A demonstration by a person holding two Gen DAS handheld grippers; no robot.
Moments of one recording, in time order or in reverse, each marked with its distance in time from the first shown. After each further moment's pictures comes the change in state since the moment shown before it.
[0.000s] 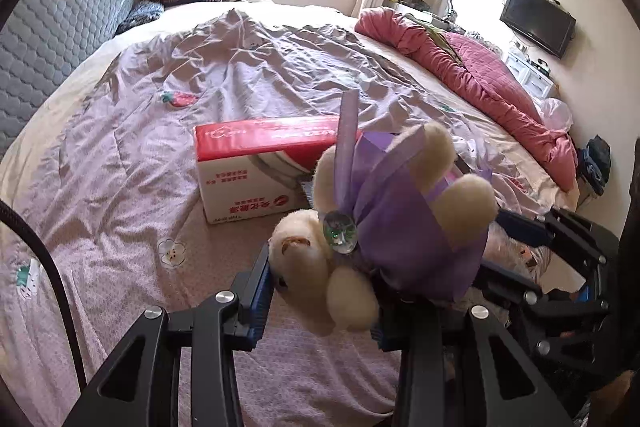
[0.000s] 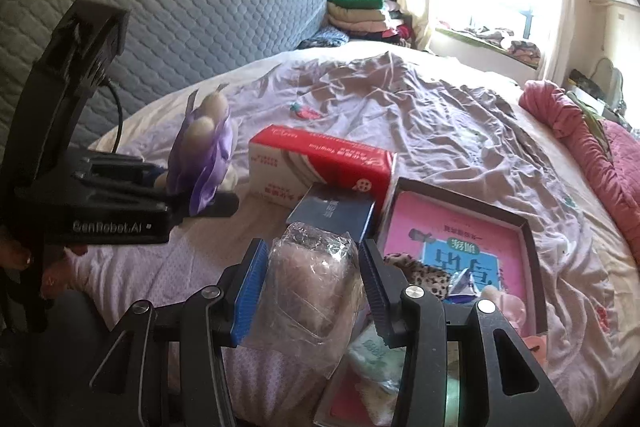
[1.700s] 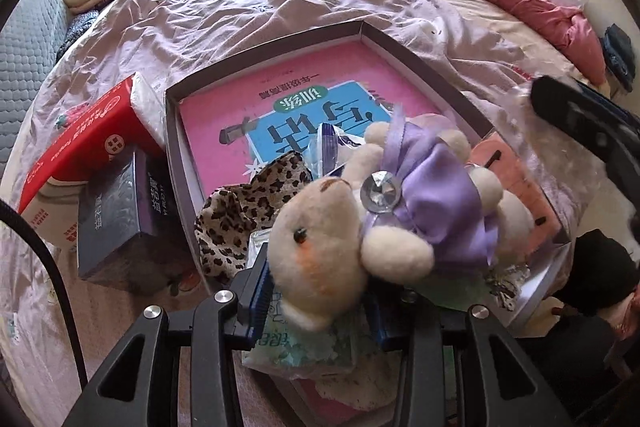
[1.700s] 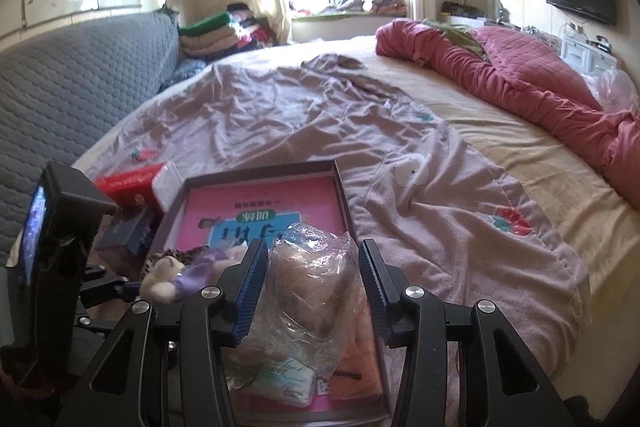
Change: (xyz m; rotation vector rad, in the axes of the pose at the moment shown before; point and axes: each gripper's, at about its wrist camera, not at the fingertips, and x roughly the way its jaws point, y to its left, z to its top) left arm 0.141 -0.179 -0.003 0.240 0.295 0.139; right arm -0.039 -0.193 -0.070 0.387 0.001 -0.271
